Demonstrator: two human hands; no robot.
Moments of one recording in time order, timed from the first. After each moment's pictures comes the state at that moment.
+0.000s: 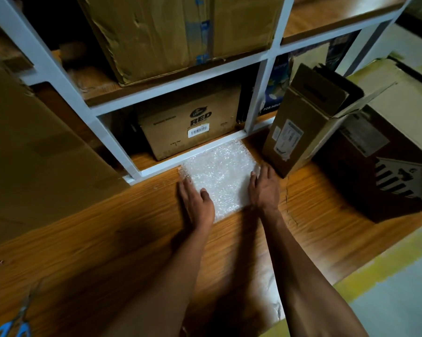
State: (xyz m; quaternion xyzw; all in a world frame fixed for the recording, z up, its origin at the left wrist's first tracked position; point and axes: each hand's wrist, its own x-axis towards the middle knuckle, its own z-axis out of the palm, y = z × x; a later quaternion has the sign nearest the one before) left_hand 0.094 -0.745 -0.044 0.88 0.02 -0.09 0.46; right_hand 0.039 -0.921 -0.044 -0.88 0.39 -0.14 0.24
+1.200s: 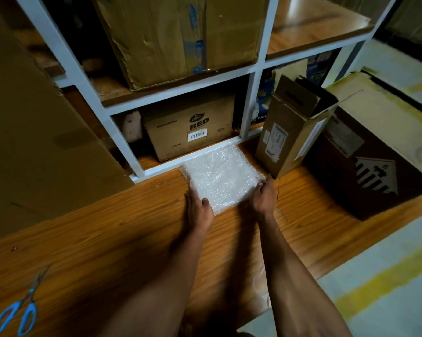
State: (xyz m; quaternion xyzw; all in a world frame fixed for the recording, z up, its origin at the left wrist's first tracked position) left_hand 0.059 -0.734 -0.036 0.89 -0.01 -0.19 0.42; right_hand -0.010 -0.911 -0.031 -0.76 0.41 -0.22 0.45
